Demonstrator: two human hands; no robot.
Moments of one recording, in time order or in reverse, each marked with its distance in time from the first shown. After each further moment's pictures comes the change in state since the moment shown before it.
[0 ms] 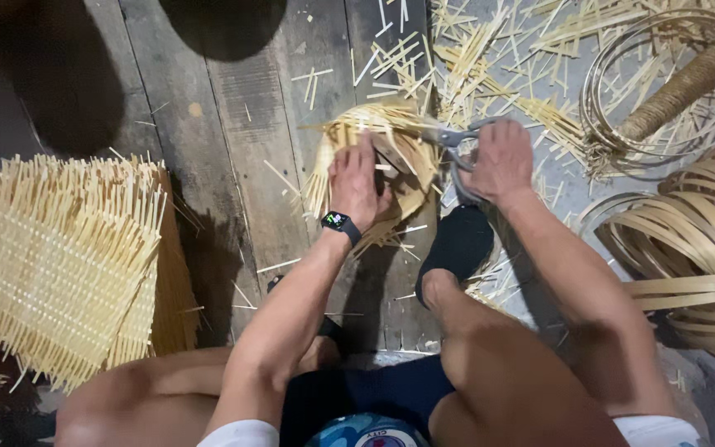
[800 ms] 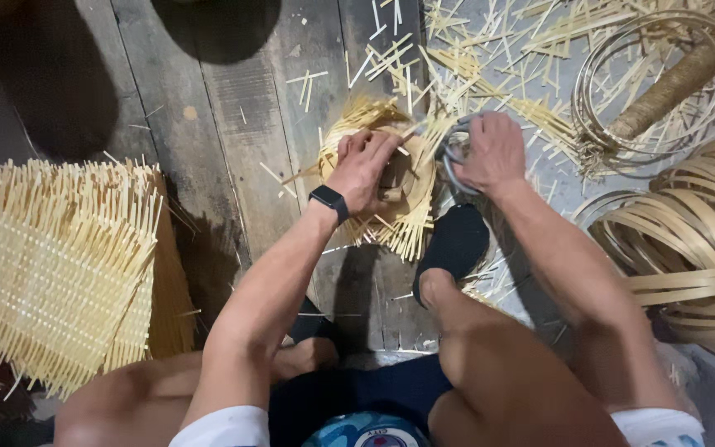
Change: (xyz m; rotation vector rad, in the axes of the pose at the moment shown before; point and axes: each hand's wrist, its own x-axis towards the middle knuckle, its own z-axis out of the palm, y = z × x) left_hand 0.035 -0.006 -0.030 -0.087 -0.201 0.385; right_hand 0.013 0.001 -0.011 0.060 -0.007 0.031
